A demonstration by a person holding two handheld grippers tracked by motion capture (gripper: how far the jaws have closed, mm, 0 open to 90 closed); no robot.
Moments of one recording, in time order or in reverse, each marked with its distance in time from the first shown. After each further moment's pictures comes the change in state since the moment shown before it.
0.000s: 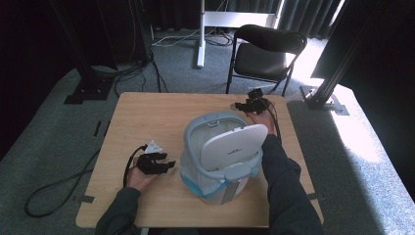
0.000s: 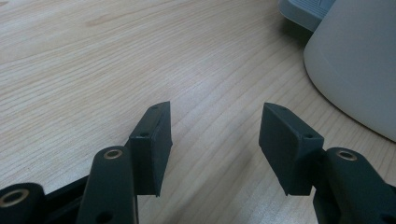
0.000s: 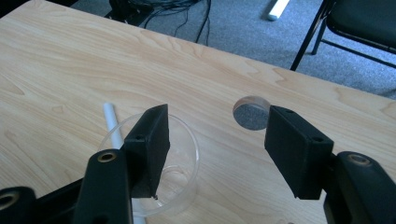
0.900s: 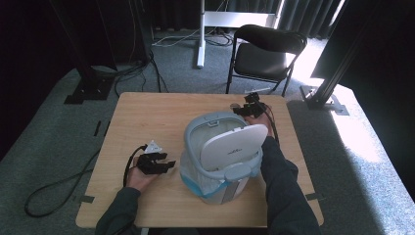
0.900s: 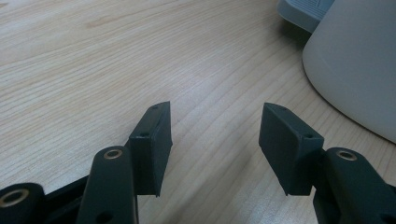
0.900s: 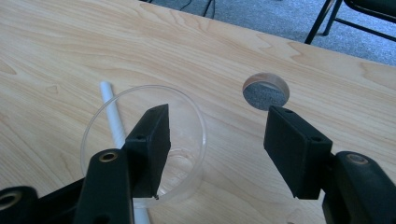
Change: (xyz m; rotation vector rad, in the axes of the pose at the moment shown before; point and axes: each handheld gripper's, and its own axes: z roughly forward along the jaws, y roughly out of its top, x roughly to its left) left arm 0.000 0.000 -0.001 0.000 -0.001 0.002; right arm 0.001 -0.012 0.017 0.064 0.020 0.007
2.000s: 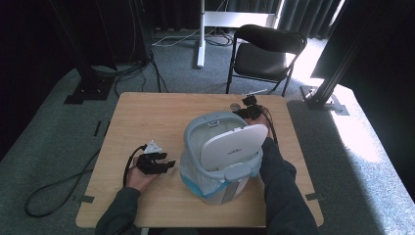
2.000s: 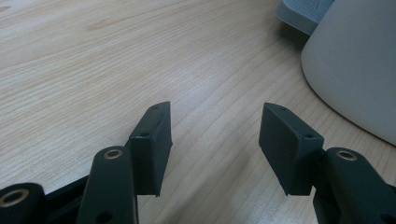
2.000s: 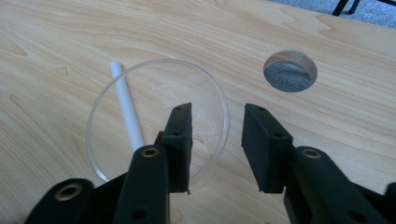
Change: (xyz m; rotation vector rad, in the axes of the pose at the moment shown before) left arm 0.000 0.000 -0.001 -0.007 0.001 0.000; right arm 0.001 -0.006 0.011 0.073 0.057 0.015
